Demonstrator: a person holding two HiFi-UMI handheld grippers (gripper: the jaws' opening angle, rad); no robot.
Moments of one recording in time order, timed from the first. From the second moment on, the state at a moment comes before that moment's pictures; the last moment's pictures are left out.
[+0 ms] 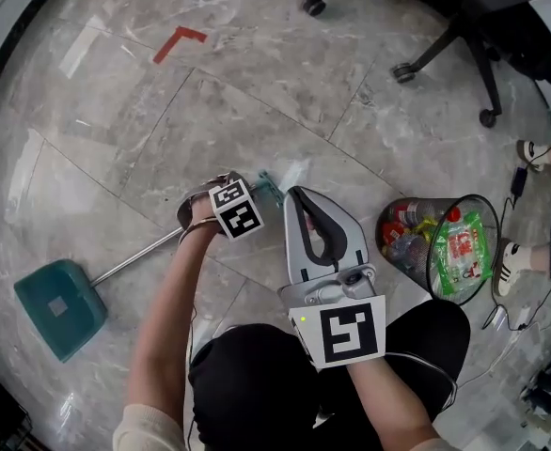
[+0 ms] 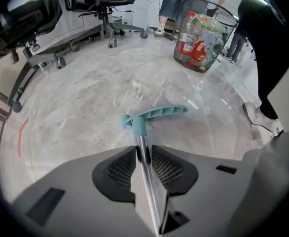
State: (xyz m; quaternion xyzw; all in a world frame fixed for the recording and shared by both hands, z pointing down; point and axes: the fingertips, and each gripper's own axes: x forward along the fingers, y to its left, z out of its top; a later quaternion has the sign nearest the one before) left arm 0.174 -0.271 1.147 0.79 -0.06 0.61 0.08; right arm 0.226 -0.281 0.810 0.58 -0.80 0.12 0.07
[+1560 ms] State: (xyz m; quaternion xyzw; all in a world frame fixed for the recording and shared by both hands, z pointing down) left arm 0.046 -0.205 0.739 0.91 -0.08 0.38 0.10; right arm 0.082 -0.215 0.523 0.46 -0.87 0.16 0.09
